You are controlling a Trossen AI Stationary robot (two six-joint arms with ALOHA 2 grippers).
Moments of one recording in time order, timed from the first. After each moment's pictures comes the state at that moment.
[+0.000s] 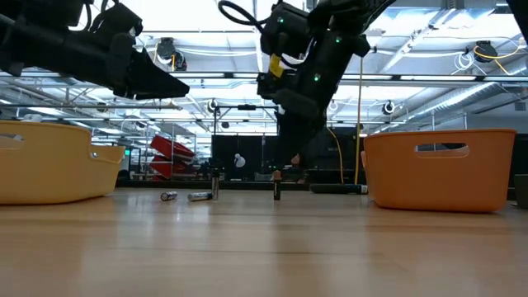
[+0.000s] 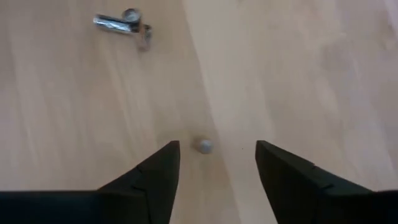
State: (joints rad) left arm -0.24 1.07 0.22 0.66 -0.62 0.04; right arm -0.05 1.90 1.30 -0.49 0.15 0.16
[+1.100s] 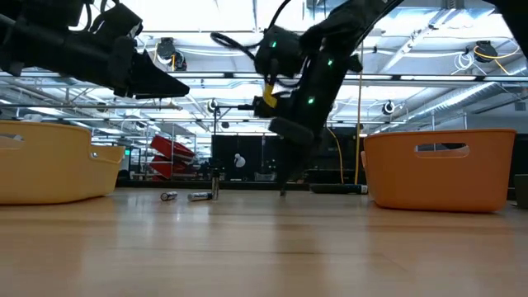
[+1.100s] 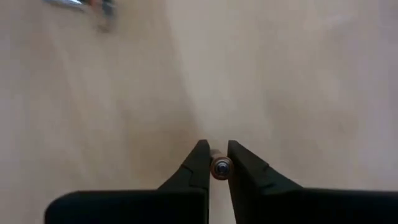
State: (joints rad) left arm -0.24 1.07 0.22 0.66 -0.65 0.07; right arm -0.07 1.98 1.30 -0.44 0.15 0.16
